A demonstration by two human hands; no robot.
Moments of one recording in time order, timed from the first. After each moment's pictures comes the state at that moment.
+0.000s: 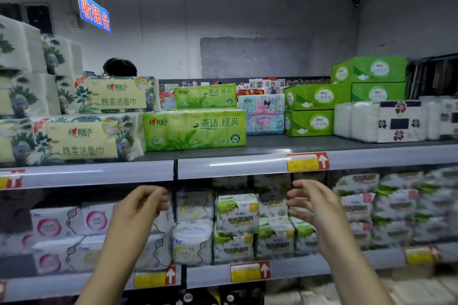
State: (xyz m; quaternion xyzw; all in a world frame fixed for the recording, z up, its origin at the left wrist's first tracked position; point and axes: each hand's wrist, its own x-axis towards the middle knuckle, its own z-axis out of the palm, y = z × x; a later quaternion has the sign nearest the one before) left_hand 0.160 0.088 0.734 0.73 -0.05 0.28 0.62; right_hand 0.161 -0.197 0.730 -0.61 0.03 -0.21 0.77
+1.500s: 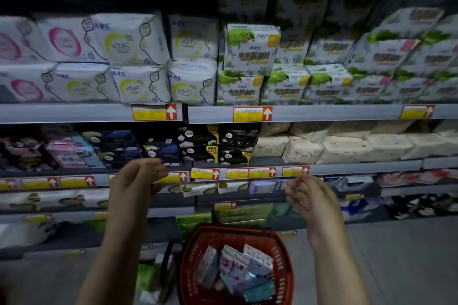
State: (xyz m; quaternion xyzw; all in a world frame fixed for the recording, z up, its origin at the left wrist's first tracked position) left_hand 0.075 0.104 0.538 0.68 0.14 0.09 0.71; right_hand 0.056 -0.162 0.512 -0.58 0.30 -0.09 0.75
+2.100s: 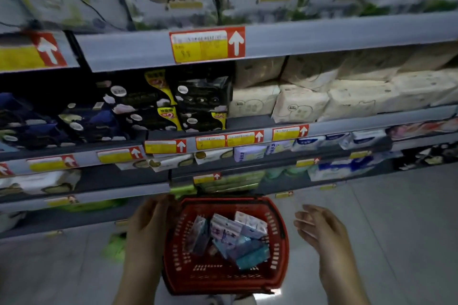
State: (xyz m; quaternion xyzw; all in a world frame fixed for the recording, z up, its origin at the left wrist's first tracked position) left_hand 0.094 0.008 0.359 0.71 0.25 -0.05 0.66; right_hand 0.045 -0.241 0.344 -0.61 0.42 -0.03 0.68
